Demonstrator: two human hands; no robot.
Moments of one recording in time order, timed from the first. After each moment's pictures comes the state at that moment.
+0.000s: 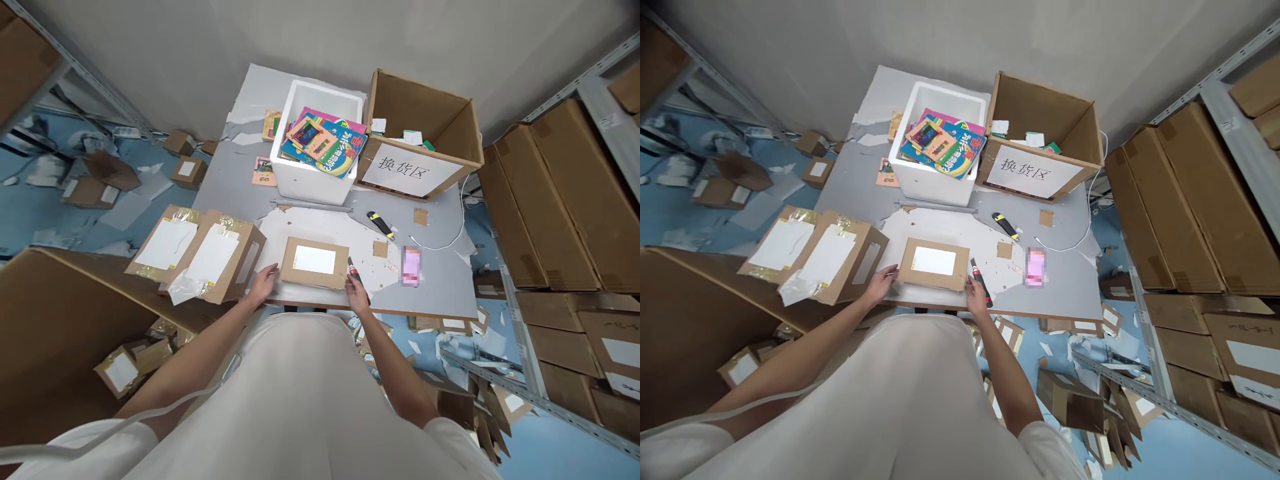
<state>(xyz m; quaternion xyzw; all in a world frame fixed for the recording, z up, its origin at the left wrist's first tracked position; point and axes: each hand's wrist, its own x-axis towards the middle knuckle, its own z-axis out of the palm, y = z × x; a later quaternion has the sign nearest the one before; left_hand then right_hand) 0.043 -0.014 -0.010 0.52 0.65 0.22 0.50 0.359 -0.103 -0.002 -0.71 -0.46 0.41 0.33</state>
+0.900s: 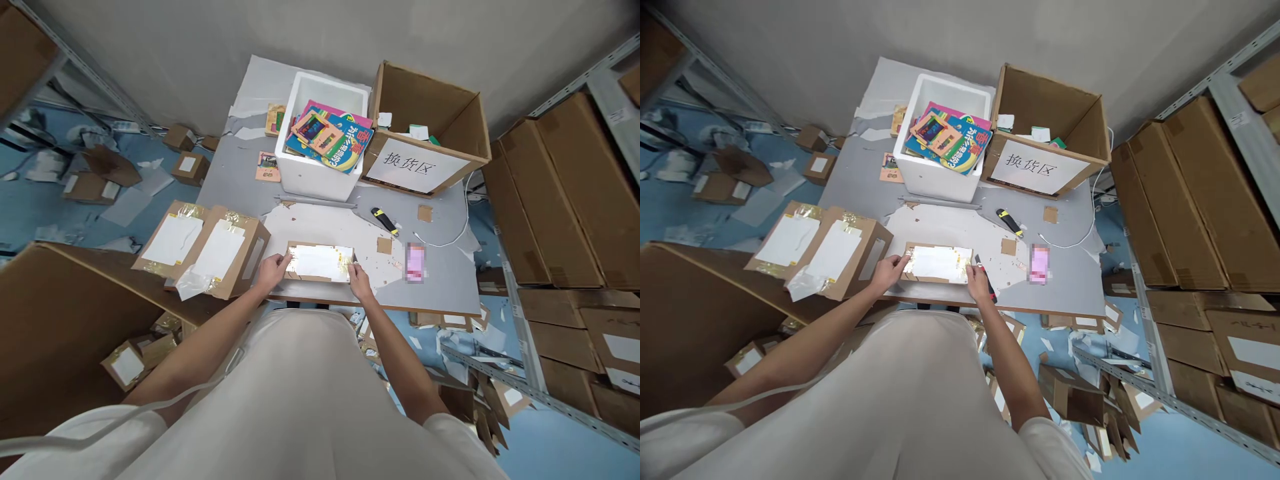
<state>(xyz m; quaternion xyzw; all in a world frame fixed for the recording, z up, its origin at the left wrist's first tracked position) 0.067 0.004 0.066 0.63 0.68 0.15 0.35 0.344 -0.068 0.046 -0.74 -0.47 0.38 0.28</state>
